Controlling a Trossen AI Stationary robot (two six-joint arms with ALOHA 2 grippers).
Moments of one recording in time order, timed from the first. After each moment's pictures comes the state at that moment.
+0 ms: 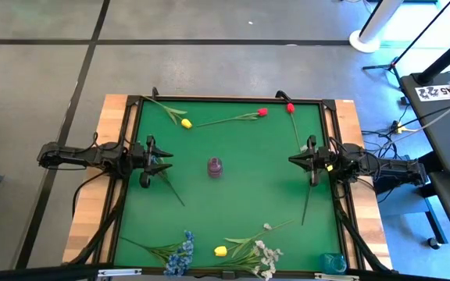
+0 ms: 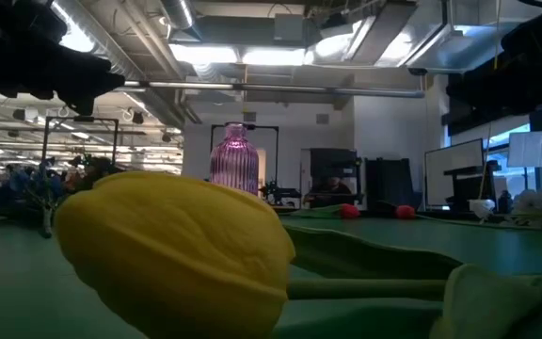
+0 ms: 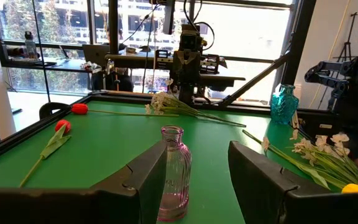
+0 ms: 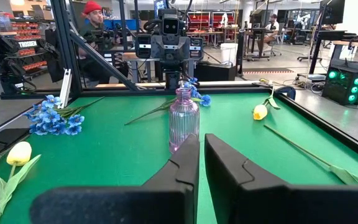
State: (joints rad) left arm -0.09 0.03 0.02 0.01 -0.16 -0.07; right arm -0.05 0.01 0.04 -0.03 -0.04 0.00
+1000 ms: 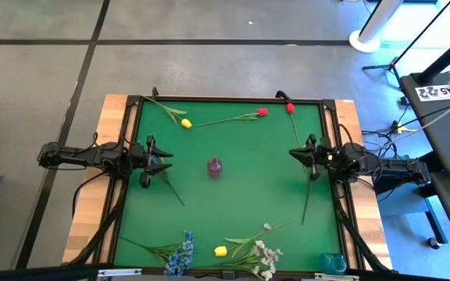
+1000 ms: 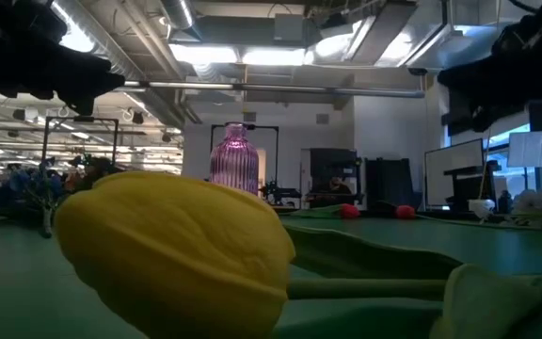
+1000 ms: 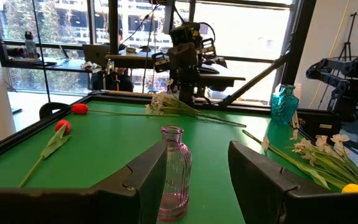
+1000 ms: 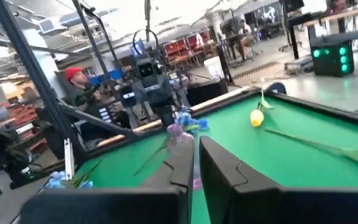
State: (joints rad) left arm -0.09 0.03 0.02 0.01 -0.16 -0.07; right arm -0.04 0.07 0.03 0.15 0.05 0.36
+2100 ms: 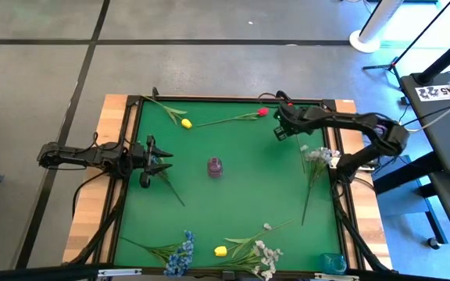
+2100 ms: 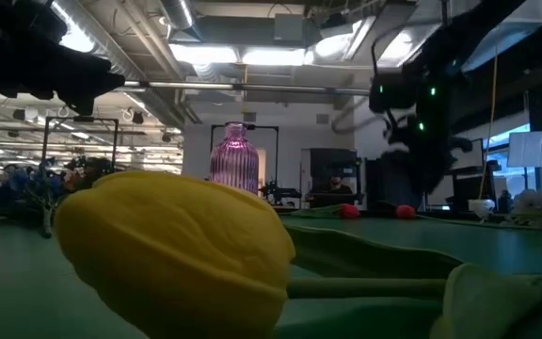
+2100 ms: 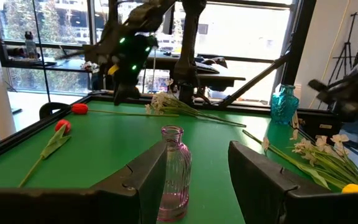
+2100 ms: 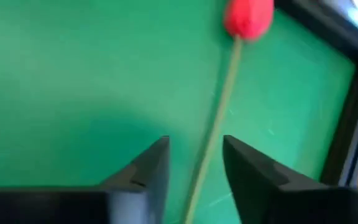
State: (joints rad) left arm -0.09 0.03 0.02 0.01 -0.16 -0.07; right arm -0.59 1.50 0.84 -0.70 0.39 0.48
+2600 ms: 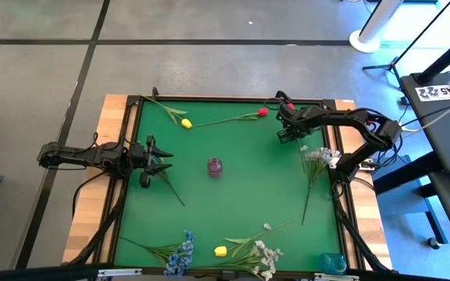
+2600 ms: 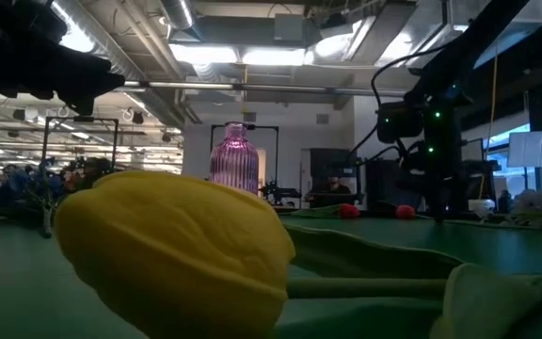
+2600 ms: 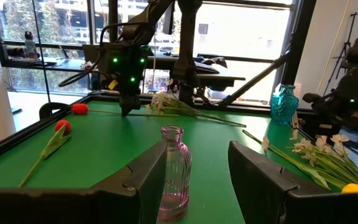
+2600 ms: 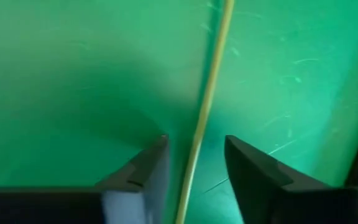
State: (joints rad) left arm -0.09 0.03 0.02 0.01 -0.16 -0.07; right arm -0.67 1.58 0.78 -0.69 0.25 0.55
